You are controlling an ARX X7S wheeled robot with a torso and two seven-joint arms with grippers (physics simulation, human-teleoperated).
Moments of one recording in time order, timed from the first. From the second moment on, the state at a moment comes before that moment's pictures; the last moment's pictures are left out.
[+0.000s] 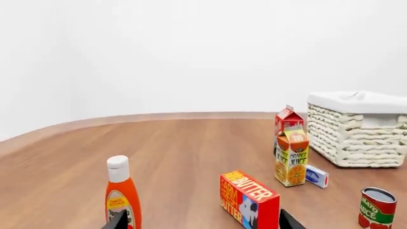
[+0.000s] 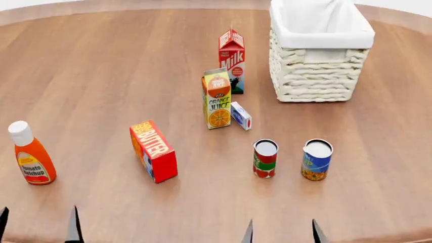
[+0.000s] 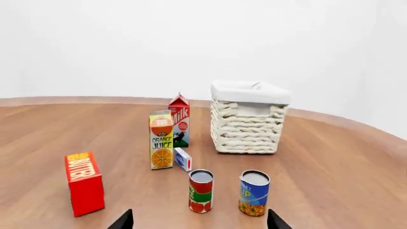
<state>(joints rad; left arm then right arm) 0.04 -0.09 0.03 0.29 -0.06 -0.12 -0.12 -0.04 0.07 -0.10 -0.29 0.01 0.17 0.12</state>
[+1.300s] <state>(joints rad) 0.11 -0.18 -0.02 0.84 -0.23 -0.30 -0.21 0.03 0.15 -0.23 -0.88 -0.01 0.58 0.21</state>
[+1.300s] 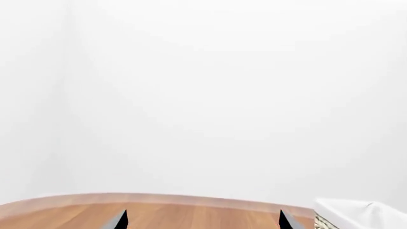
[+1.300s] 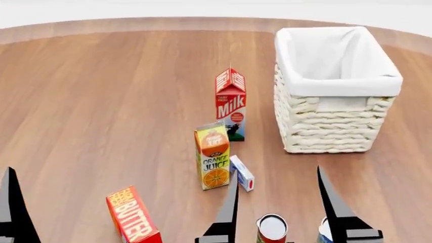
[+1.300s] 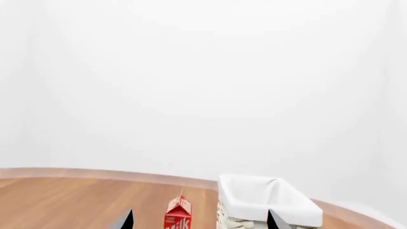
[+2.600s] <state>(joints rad) 0.11 -0.23 0.01 0.85 -0.27 -0.30 -0.27 0.02 0.19 -0.24 -0.87 0.07 0.50 0.25</state>
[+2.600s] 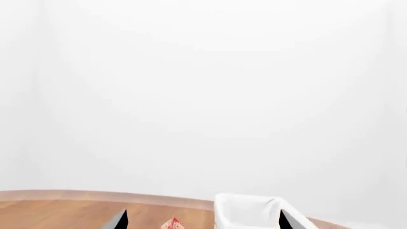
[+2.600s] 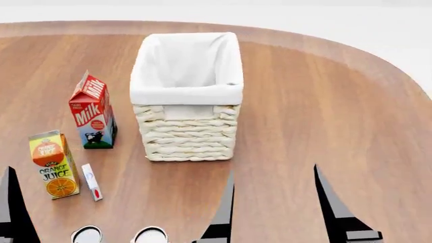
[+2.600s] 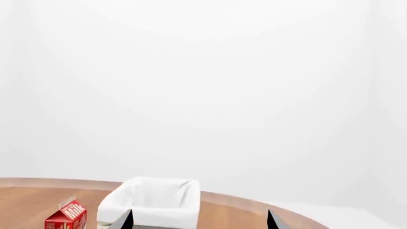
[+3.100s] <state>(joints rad) 0.11 -0.26 0.03 0.86 -0.29 -0.30 -0.30 0.03 0.21 -0.26 -0.85 0.07 0.52 0.26</state>
